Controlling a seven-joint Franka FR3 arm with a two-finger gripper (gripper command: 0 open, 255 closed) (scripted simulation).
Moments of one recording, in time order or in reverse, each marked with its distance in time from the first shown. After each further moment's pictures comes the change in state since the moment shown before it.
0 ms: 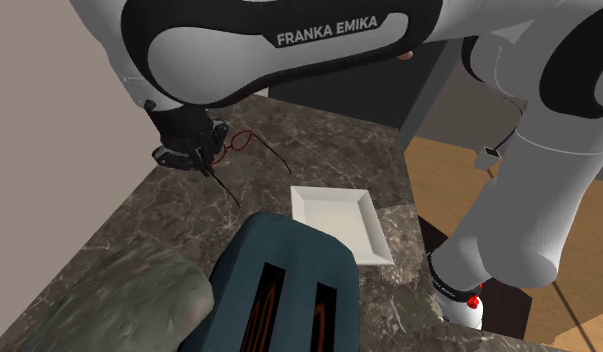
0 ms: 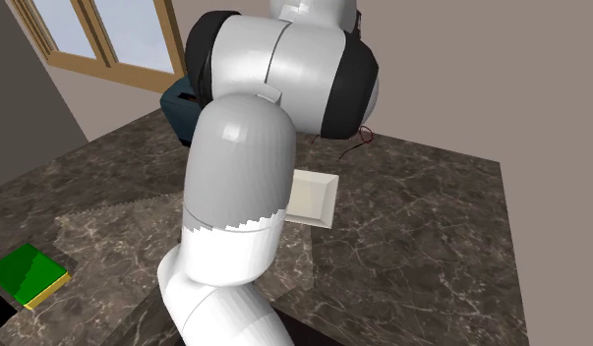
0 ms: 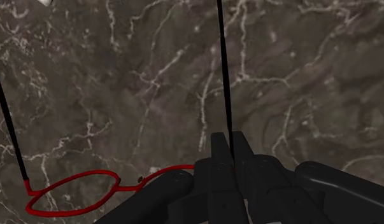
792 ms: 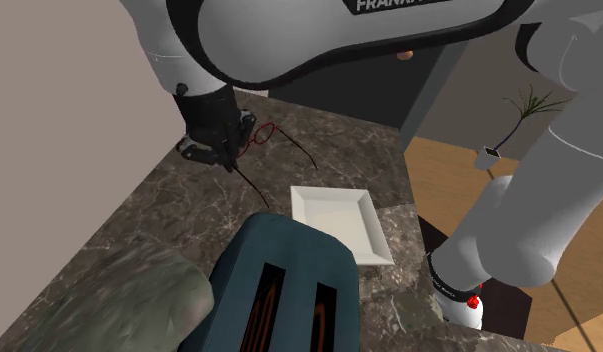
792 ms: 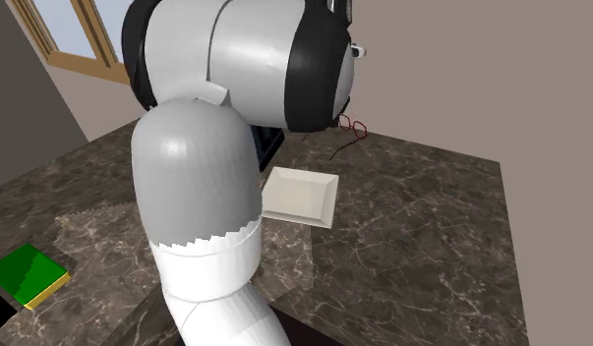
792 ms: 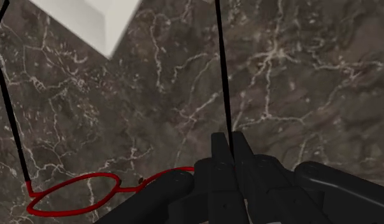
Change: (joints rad) arm -0.041 -0.194 0.019 -0.141 0.097 -0.020 -0.035
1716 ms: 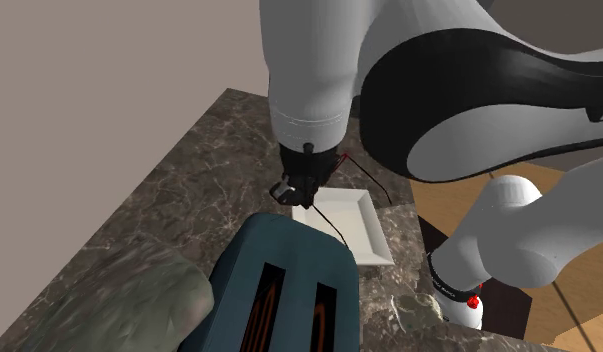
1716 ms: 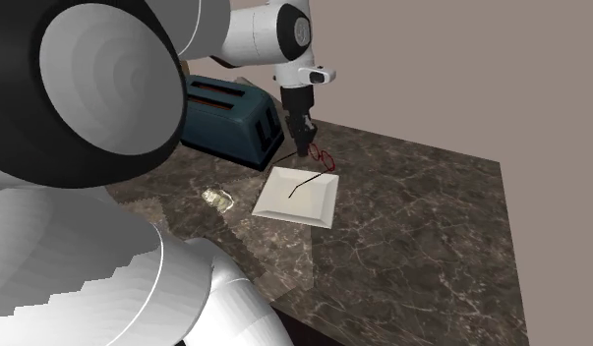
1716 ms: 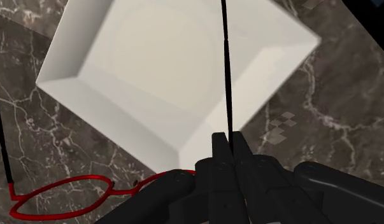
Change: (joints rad) arm 0.032 -0.506 -0.039 -0.523 0.249 0.096 -0.095
